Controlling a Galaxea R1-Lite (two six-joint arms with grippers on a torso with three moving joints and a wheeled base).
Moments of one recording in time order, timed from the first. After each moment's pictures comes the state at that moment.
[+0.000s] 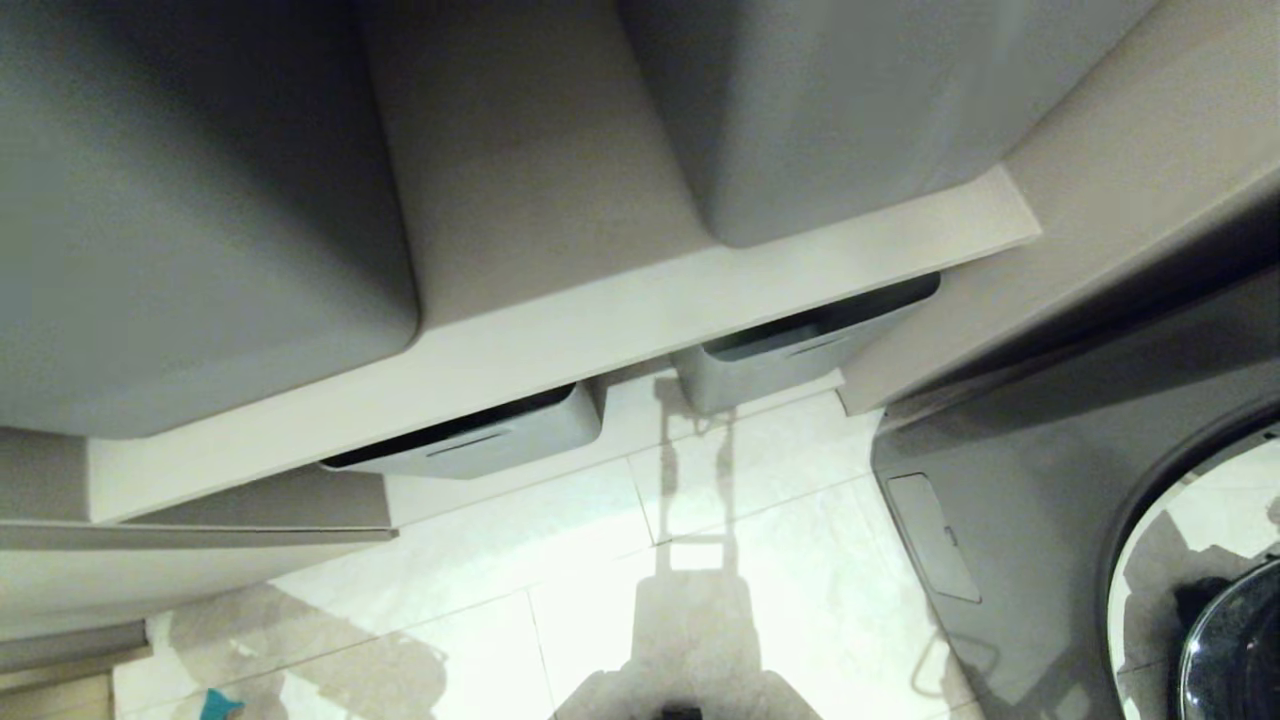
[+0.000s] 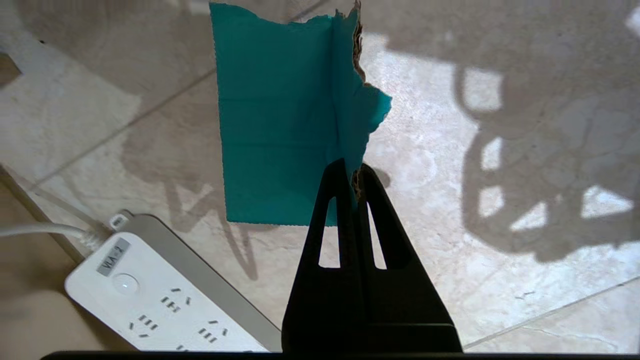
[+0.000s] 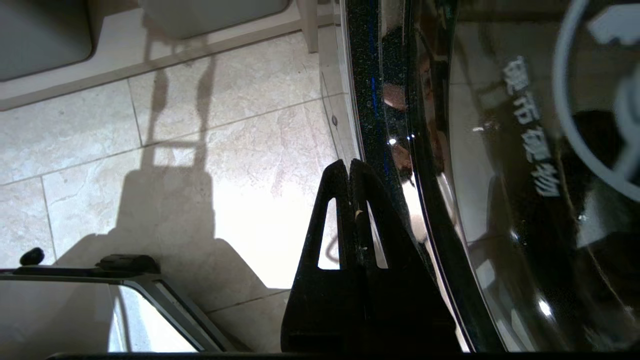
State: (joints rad) left arm 1.09 3.04 -0.64 -1.47 -1.00 1.03; right arm 0.00 0.00 0.00 0.00 0.00 -0.01
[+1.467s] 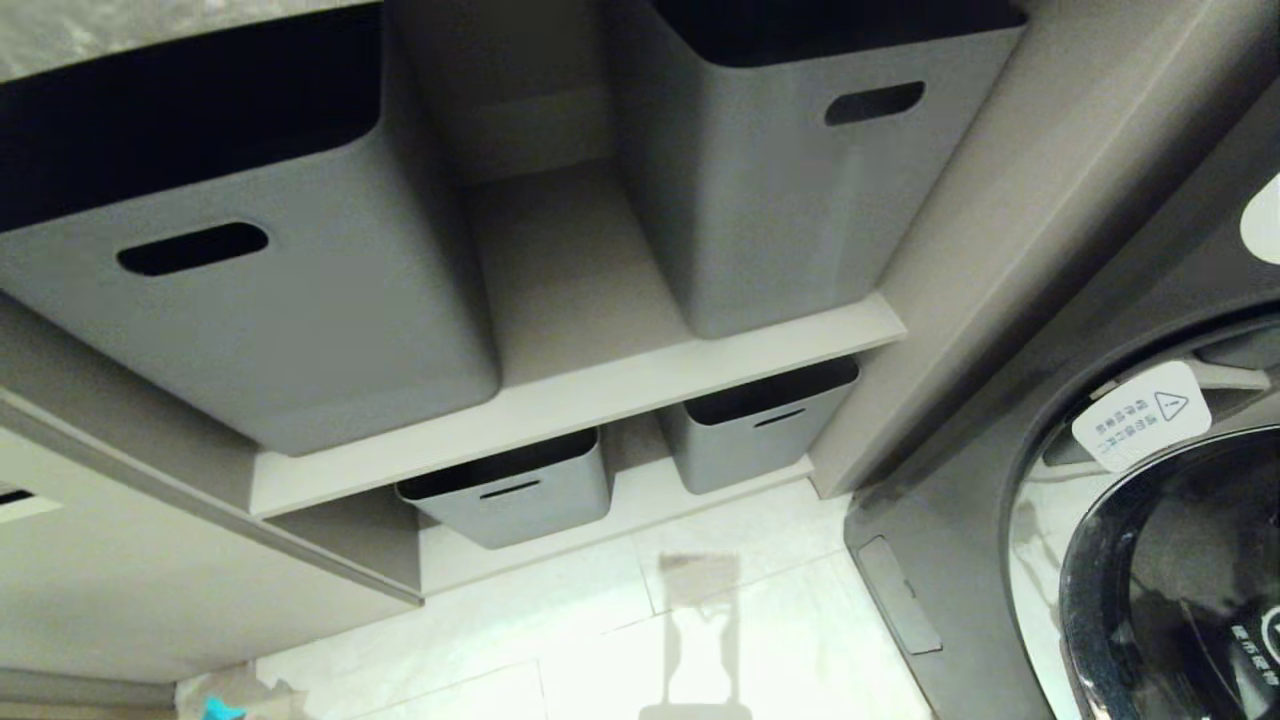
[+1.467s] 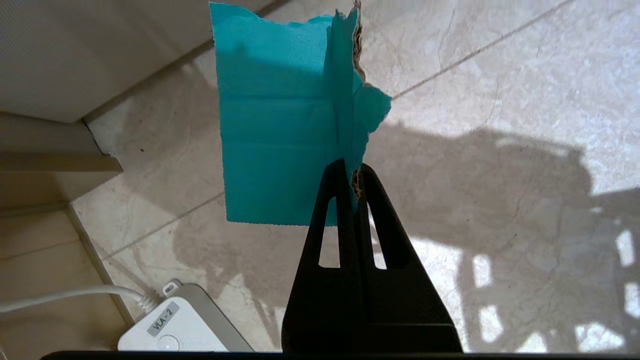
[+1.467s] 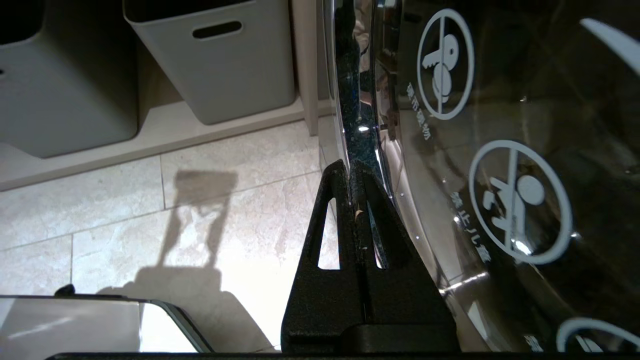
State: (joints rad) left arm 1.10 3.05 -0.64 -1.47 -1.00 1.05; right arm 0.00 0.00 0.00 0.00 0.00 -0.01
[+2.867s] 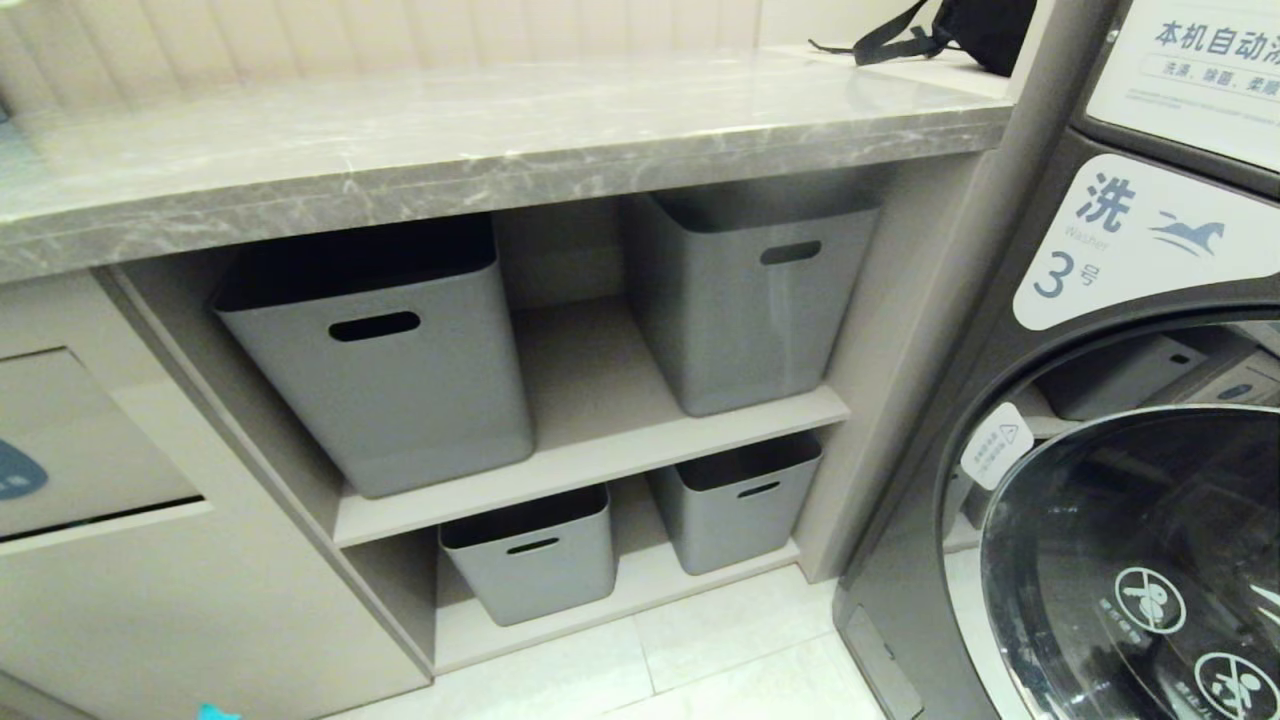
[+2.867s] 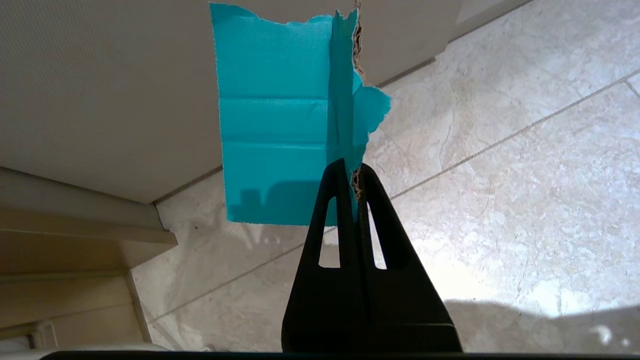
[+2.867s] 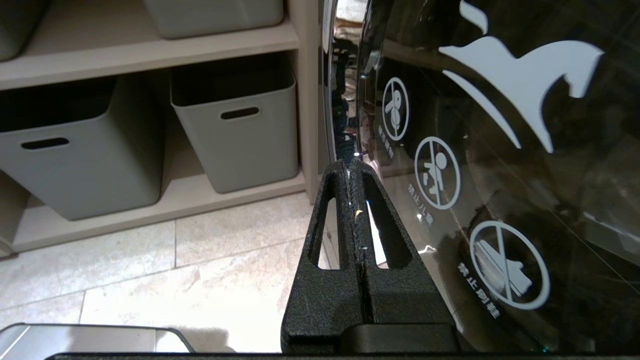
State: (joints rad) left arm 1.11 3.05 -0.64 -1.47 -1.01 1.05; right arm 0.00 0.00 0.00 0.00 0.00 -0.01
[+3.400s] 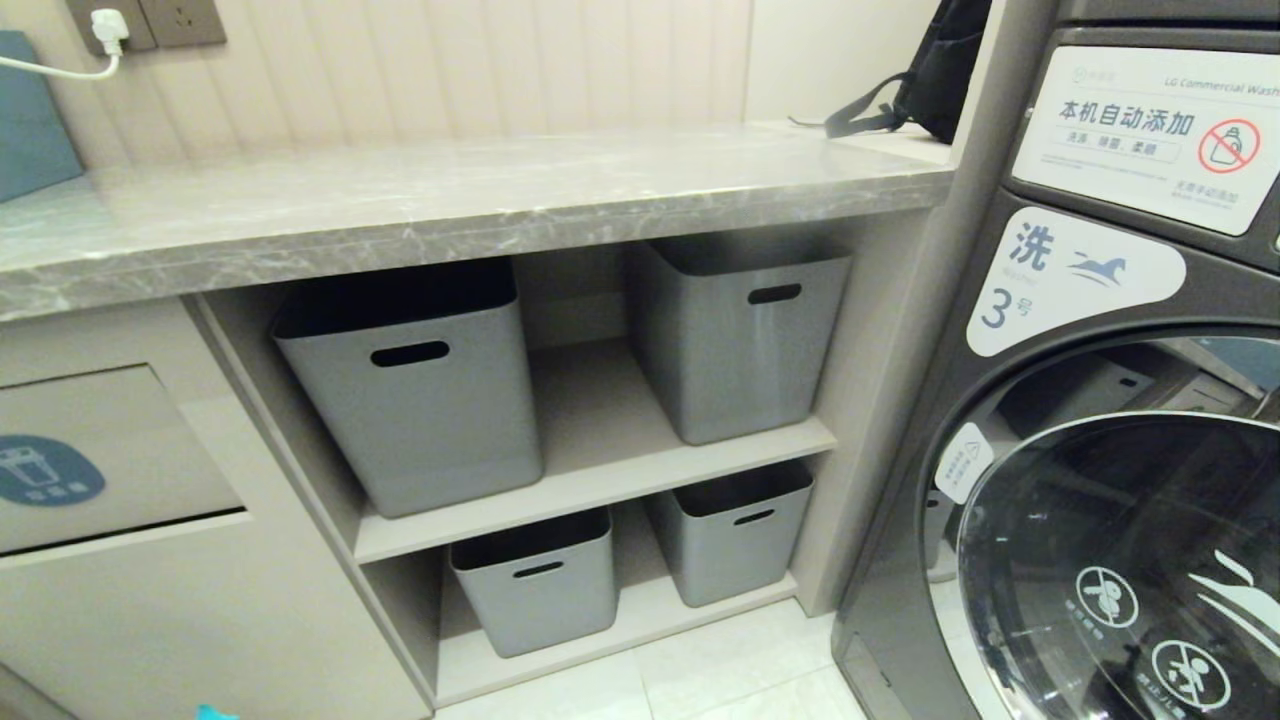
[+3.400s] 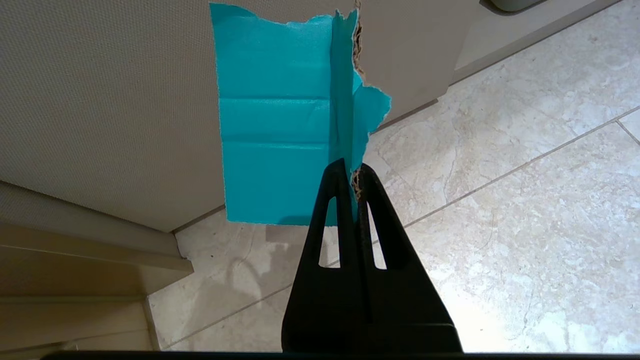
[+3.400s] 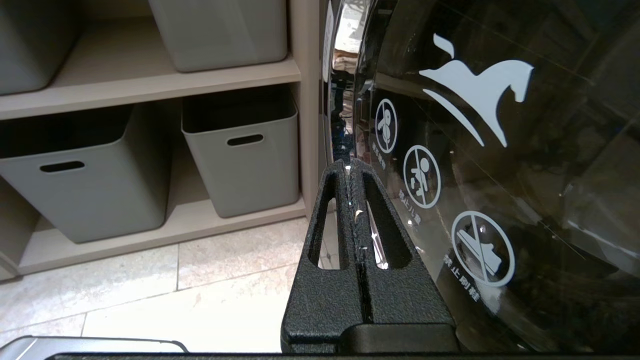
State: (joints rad) left arm 1.11 3.05 -0.65 -1.48 -1.01 1.04; right arm 0.00 0.00 0.00 0.00 0.00 -0.01
